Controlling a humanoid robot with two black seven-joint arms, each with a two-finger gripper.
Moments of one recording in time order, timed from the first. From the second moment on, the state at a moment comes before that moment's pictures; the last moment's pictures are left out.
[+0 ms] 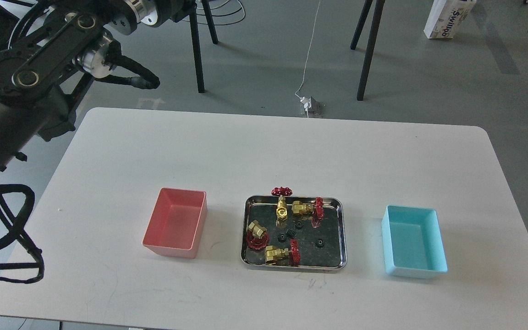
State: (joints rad) left arm -1.17 0.33 -0.74 -0.92 0.72 -0.13 0.04; right arm 1.05 -0.80 0.73 0.83 -0.16 0.09 -0.27
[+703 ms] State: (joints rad) left arm -1.04 0.43 -0.57 -1.07 1.17 -0.04 -0.39; right arm 1.15 -0.79 0.73 0.87 -0.18 0.10 -0.27
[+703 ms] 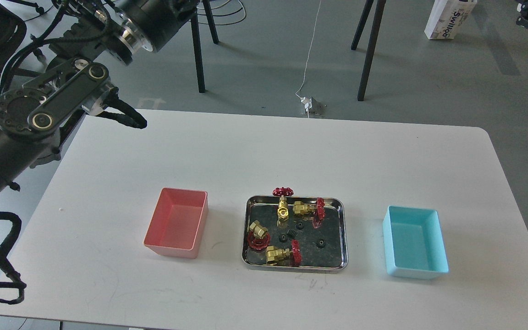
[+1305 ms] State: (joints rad) left arm -0.73 0.46 -0.27 -1.31 2.18 0.27 -0.12; right arm 1.19 -0.79 0.73 0.86 -0.27 0.10 -0.27
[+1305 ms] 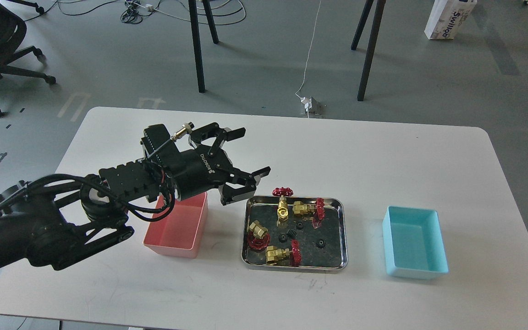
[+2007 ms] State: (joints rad) left arm -0.49 0.18 -0.28 -1.09 2.18 0.24 -0.05; right arm 1.19 -0.78 0.70 0.85 -0.31 0.10 -0.27
